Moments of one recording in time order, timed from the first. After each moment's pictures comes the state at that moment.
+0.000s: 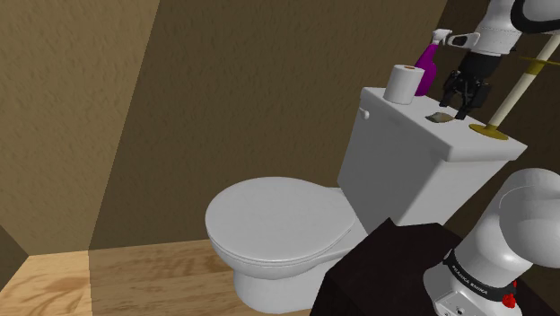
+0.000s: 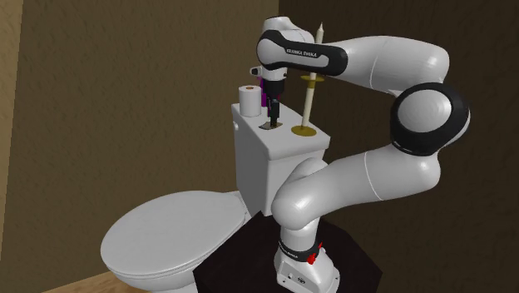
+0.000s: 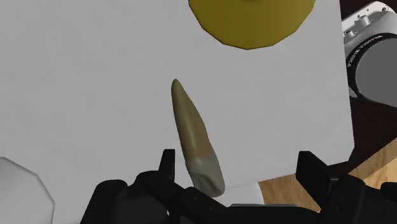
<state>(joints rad) 0.16 -0.95 -0.49 -2.40 -0.40 1.54 -0.96</state>
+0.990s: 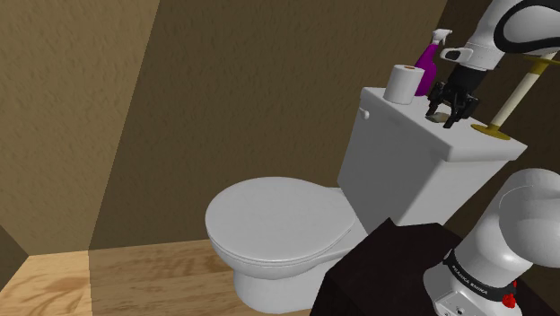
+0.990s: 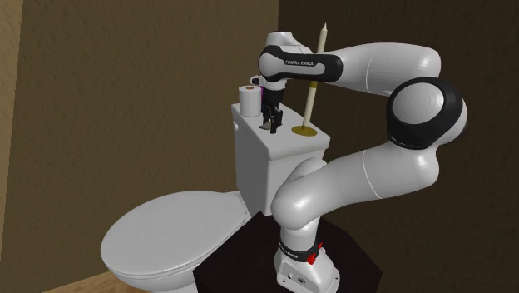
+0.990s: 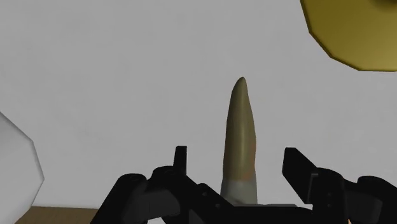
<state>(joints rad) 0.15 -0.92 -0.58 -2.47 -0.42 1.70 -1.27</state>
